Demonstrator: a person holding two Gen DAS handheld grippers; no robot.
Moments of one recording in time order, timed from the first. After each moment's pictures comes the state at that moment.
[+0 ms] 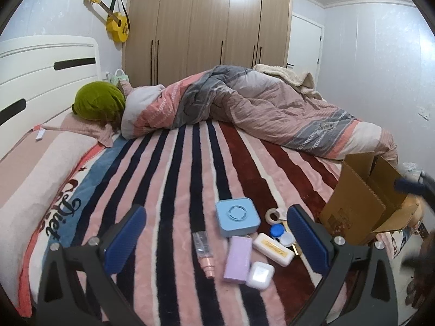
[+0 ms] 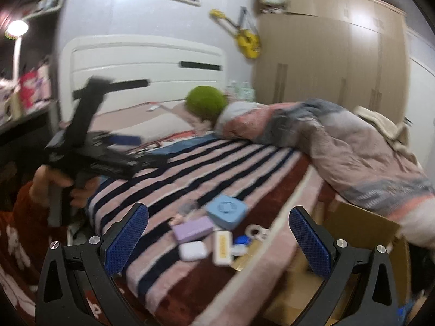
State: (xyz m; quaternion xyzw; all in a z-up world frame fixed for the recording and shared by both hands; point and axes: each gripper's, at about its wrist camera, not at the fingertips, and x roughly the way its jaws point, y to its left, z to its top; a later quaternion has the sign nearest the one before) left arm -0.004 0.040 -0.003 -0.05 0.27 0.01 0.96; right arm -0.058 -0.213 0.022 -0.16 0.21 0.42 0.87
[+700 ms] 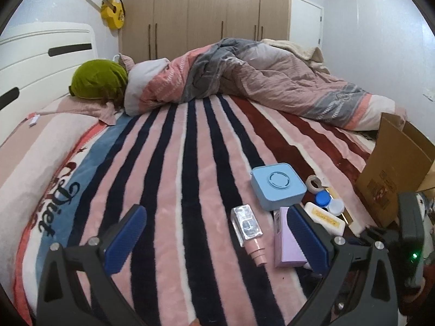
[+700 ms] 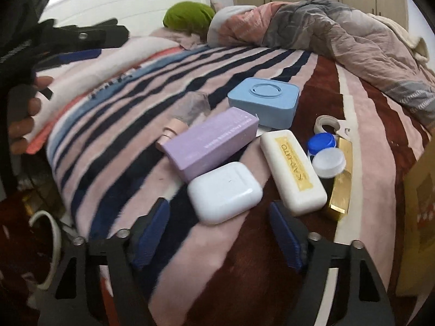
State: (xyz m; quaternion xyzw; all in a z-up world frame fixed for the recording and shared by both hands) left arm 0.022 0.089 -0.087 -0.03 0.32 0.00 0.95; right arm 0.002 -0.132 -0.175 -0.14 0.40 0.35 0.84
